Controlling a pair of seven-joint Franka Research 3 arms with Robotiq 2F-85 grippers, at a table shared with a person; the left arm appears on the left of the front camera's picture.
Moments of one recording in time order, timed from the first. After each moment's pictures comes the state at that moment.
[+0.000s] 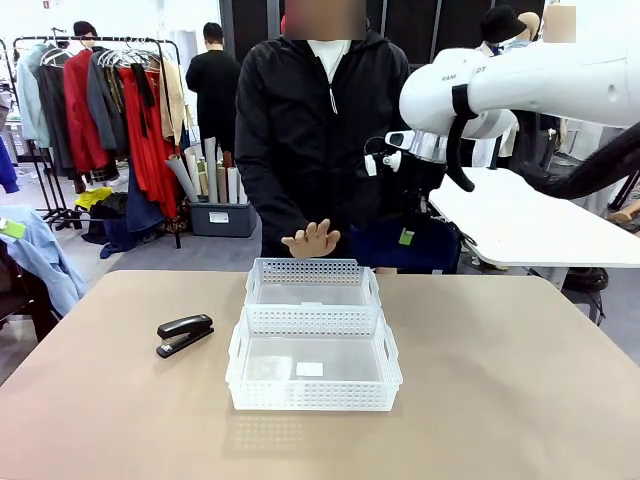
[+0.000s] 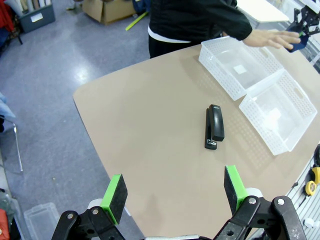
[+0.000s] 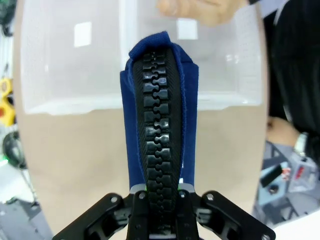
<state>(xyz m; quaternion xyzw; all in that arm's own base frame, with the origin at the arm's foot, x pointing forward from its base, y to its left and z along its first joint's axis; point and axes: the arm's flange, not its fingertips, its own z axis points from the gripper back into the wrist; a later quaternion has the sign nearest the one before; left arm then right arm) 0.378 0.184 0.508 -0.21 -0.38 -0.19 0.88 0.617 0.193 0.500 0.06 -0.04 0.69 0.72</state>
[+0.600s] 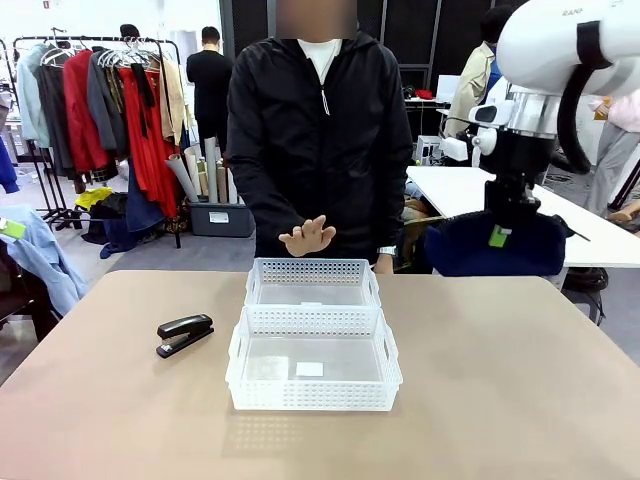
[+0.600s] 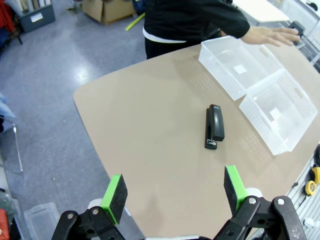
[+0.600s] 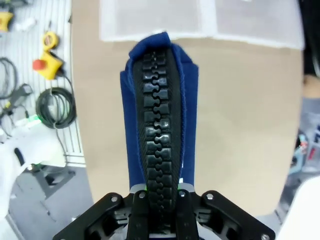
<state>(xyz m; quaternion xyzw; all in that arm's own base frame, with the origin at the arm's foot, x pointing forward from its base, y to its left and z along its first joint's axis) 0.378 0.184 0.508 -0.21 -0.38 -0.19 0.88 0.478 0.100 0.559 0.06 -0.02 0.70 0.71</state>
